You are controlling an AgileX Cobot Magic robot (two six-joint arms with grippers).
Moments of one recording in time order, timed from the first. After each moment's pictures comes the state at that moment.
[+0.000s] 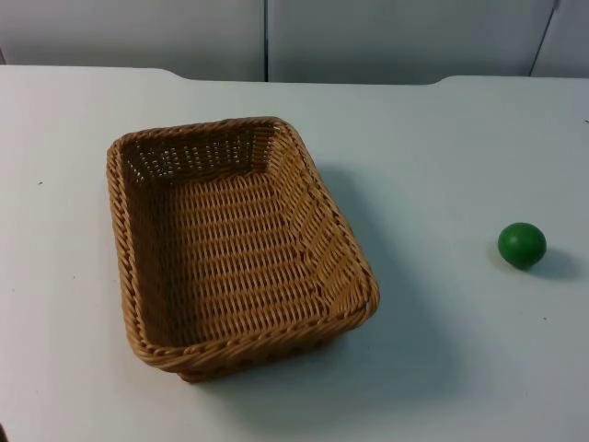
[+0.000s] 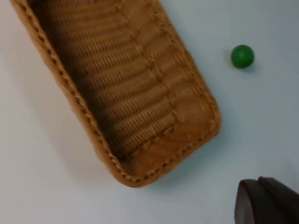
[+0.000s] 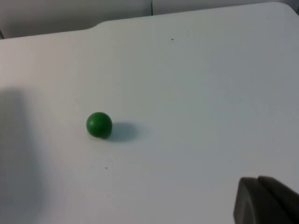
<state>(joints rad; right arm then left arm) -0.11 0.00 -0.52 -0.02 1.08 0.03 -0.06 0.99 -0.72 -0.74 0.89 0.34</state>
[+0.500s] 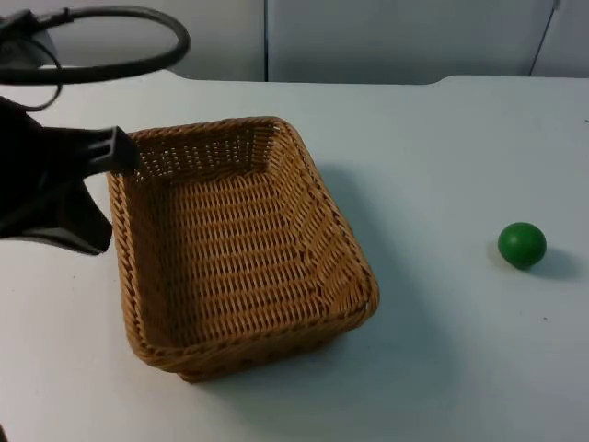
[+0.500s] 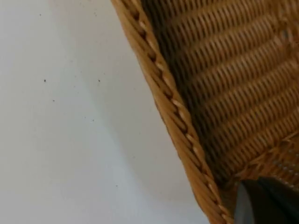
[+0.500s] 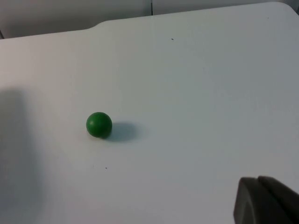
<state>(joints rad) -0.11 0.00 -0.52 -0.02 1.08 0.03 -0.24 1.55 -0.76 -0.68 0.55 0.36</state>
